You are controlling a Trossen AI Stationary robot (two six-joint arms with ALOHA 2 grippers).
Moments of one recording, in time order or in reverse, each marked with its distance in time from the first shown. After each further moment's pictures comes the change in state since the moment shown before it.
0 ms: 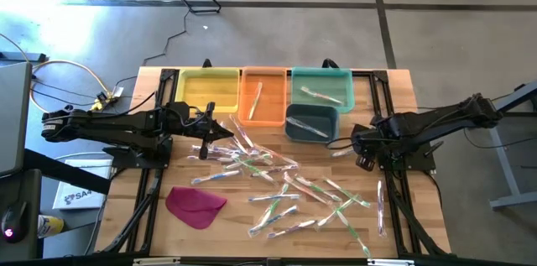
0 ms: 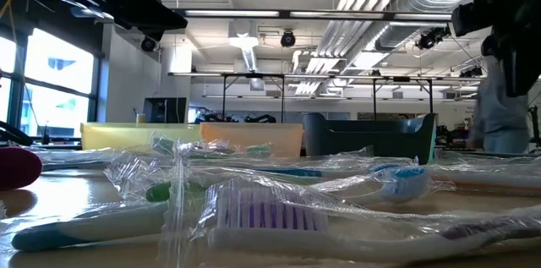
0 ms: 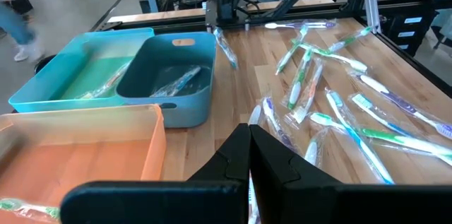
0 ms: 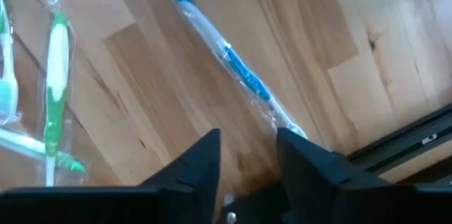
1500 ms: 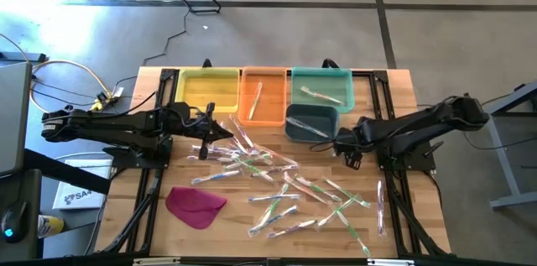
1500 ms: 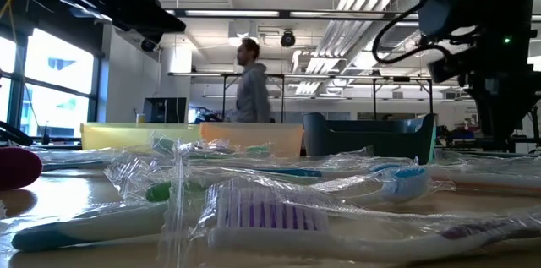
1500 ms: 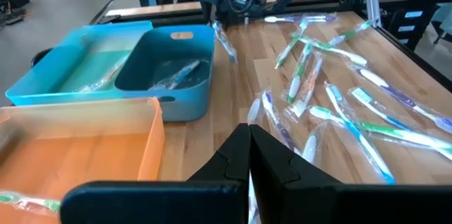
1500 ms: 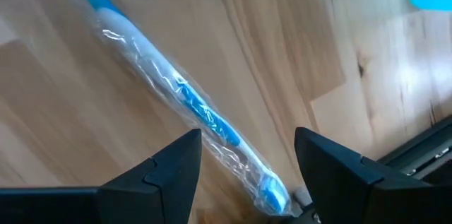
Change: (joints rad) left arm 0.000 0.000 0.000 -0.024 0.000 0.000; right arm -0.095 0.293 -0.096 0.196 0.099 -0.129
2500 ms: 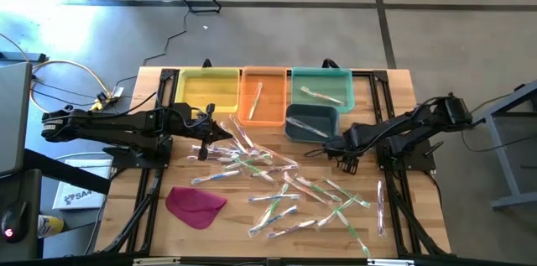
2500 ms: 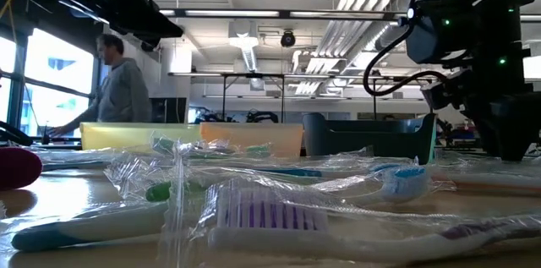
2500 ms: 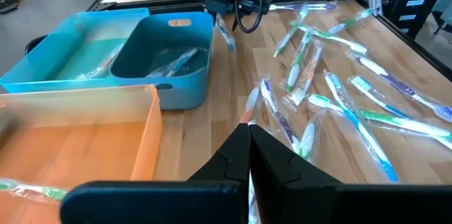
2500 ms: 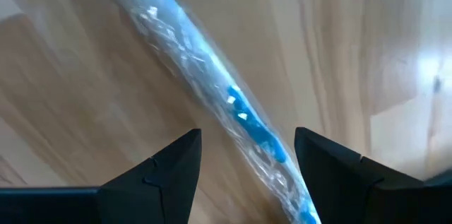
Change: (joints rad) left arm 0.000 0.000 0.000 -0.036 0.000 0.000; right arm 0.000 0.181 0.000 0.102 -0.096 -0.078
